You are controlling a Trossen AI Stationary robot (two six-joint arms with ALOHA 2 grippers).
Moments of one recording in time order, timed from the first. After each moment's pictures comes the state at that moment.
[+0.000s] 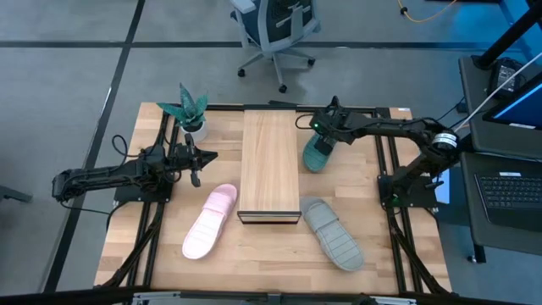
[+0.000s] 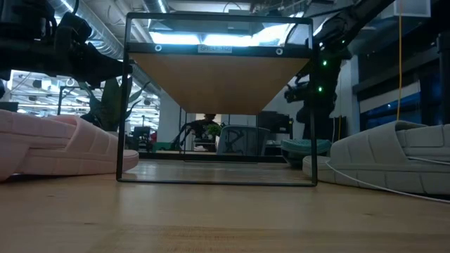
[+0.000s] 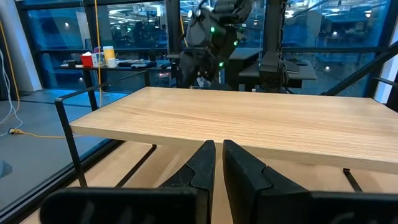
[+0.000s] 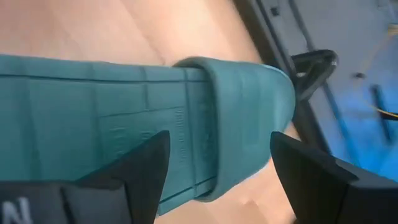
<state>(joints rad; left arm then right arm) 0.26 0.20 0.01 0.20 -0.04 0.01 -0.49 1.60 0.99 -0.65 0.55 -0.01</state>
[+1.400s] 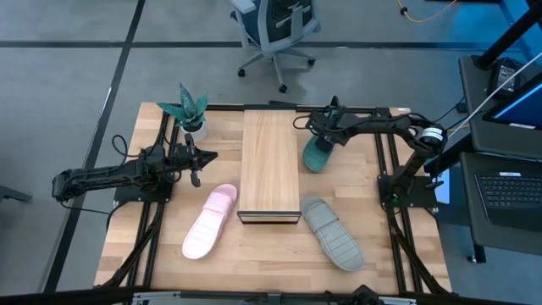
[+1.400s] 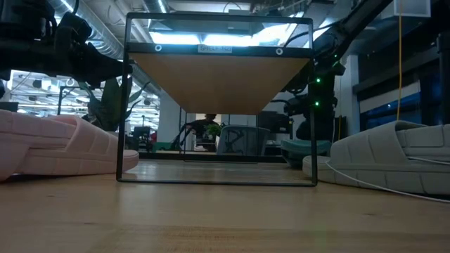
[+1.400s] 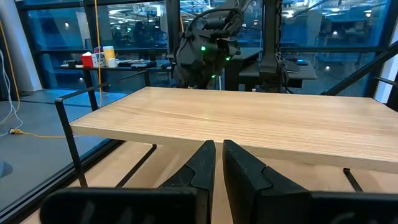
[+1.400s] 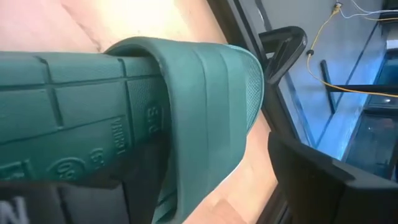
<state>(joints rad) 0.26 0.20 0.01 0.20 -0.04 0.01 -0.53 1.72 0.99 -0.60 0.71 0.01</state>
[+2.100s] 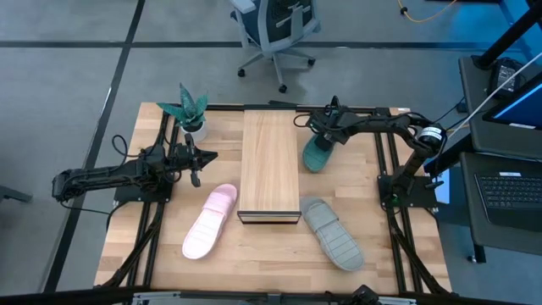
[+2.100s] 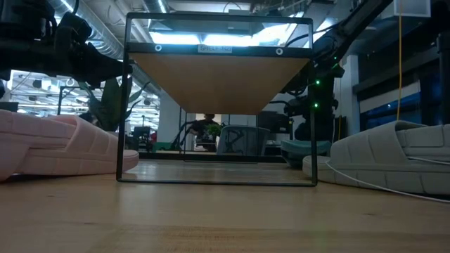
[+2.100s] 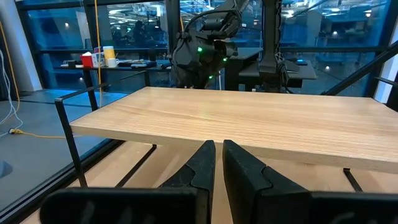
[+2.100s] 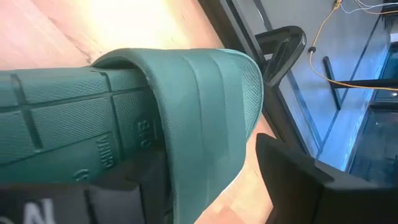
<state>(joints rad) 0.26 0.20 0.01 0.20 -0.04 0.01 -0.55 1.73 0.99 -0.59 0.68 0.05</state>
